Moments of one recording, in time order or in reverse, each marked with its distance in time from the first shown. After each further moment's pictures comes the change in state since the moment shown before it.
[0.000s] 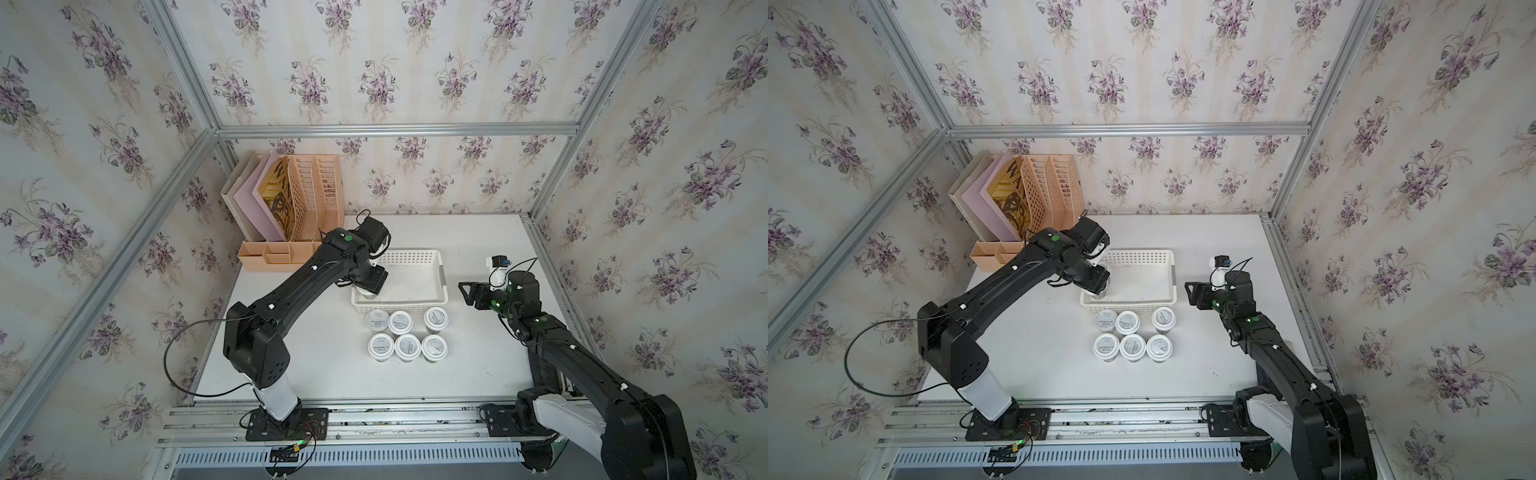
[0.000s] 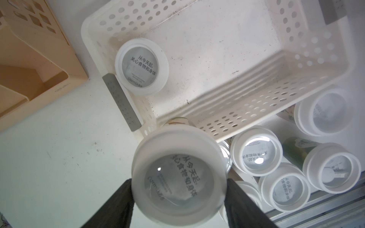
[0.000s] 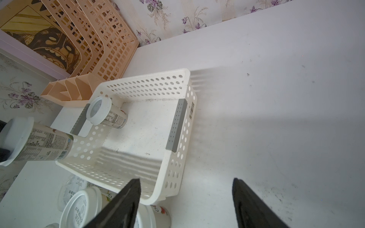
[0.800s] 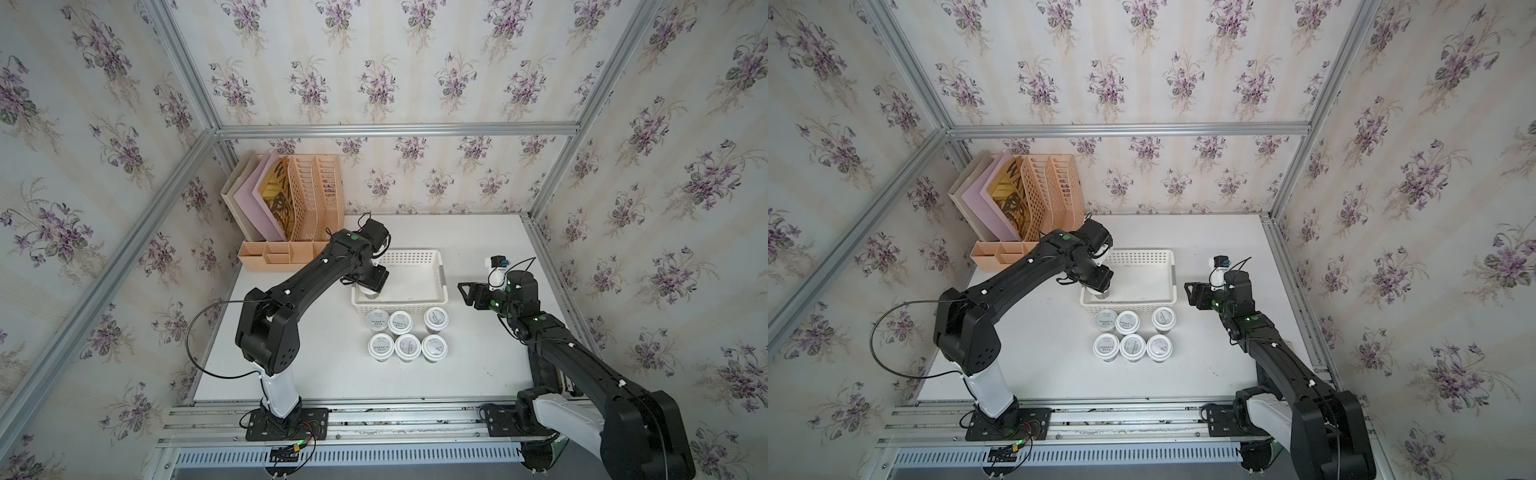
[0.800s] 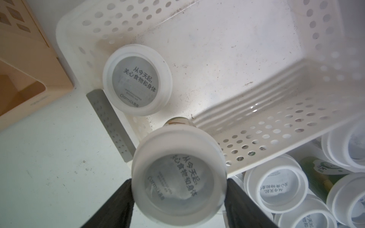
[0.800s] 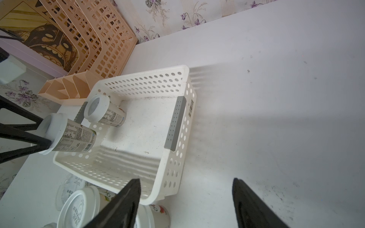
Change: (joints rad) left arm 0.029 0.086 -0.038 0.096 0.013 0.008; right arm 0.002 0.016 0.002 0.000 0.000 0.000
